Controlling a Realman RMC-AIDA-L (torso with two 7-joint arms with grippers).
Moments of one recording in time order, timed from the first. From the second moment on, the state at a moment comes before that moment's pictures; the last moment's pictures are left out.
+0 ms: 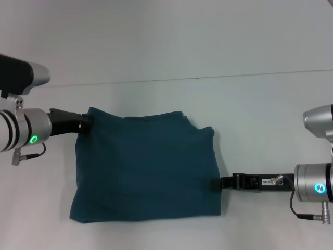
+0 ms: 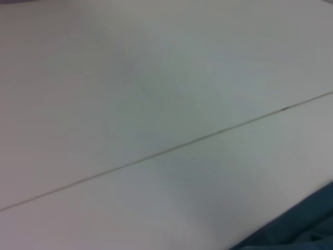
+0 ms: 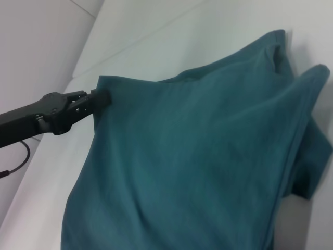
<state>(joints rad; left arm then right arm) -0.67 -2.16 1.00 0.78 2.33 0.73 -2.06 0.56 2.06 -0.87 -0.47 -2.00 -1.23 2.10</state>
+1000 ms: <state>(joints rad) -0.51 -2.17 0.97 0.99 2.22 0.90 -2.14 0.58 2.06 -0.71 -0.61 -1.94 -1.34 1.92</state>
